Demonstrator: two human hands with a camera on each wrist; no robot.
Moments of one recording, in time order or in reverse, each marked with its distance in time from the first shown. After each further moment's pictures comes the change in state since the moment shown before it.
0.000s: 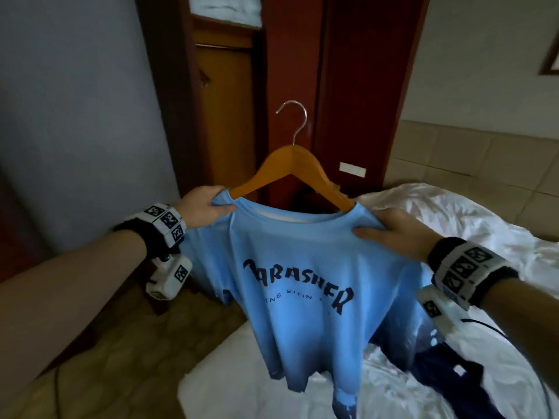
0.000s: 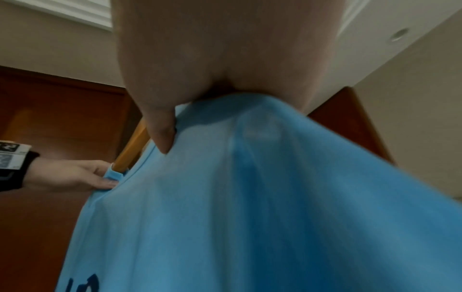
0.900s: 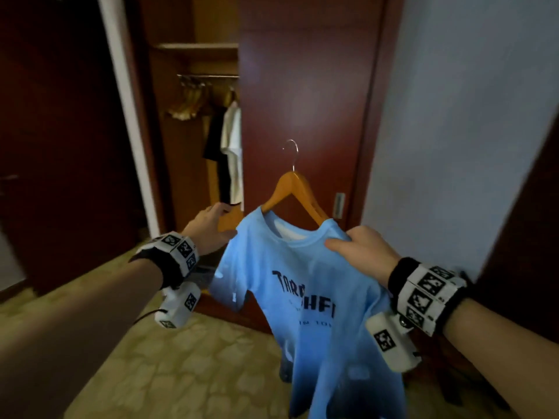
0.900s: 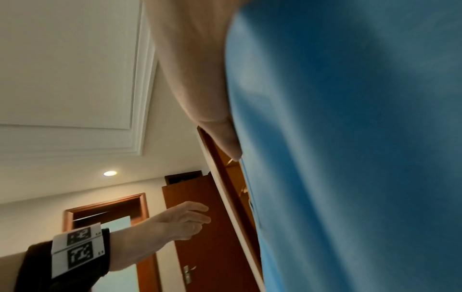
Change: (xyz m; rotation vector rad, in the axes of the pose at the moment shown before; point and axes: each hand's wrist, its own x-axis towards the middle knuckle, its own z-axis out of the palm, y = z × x) left_hand -0.468 -0.381 -0.433 0.444 0.717 -0.995; right_hand 0.166 -0.656 0.474 0.257 -0.560 -0.623
